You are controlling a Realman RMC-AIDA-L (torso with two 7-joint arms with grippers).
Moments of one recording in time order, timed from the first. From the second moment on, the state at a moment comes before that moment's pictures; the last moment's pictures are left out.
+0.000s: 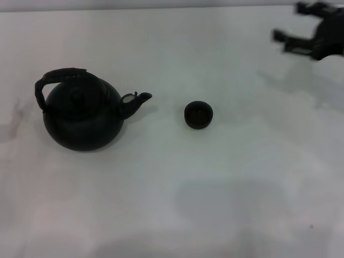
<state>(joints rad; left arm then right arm) -0.17 -2.08 0.61 0.10 0.99 1.41 -0.50 0.32 2.00 2.07 0.83 -1.50 1.19 -1.91</state>
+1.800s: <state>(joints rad) -0.19 -2.07 0.89 0.23 1.14 1.36 -0.80 0.28 2.00 2.30 0.58 -1.33 1.12 -2.21</state>
